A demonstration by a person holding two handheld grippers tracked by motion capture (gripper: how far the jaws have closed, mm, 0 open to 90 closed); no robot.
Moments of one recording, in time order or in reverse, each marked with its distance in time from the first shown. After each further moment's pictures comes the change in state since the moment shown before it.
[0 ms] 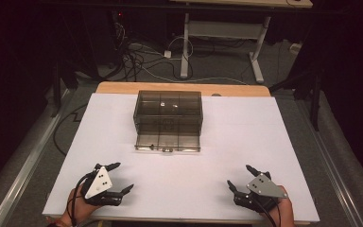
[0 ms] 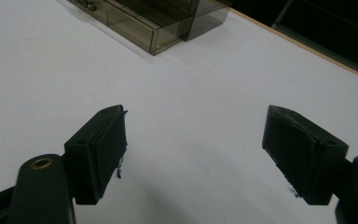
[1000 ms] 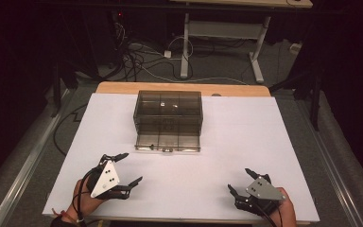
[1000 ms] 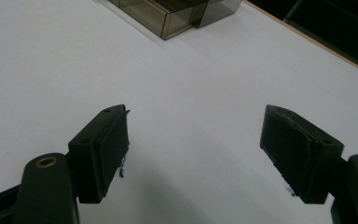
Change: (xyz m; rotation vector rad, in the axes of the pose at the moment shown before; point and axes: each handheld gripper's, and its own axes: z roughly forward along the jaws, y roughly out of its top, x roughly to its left) left arm -0.005 0.044 -0.004 -0.086 0.031 0.106; right arm 0.003 -0.004 -0.004 0.042 0.028 -0.056
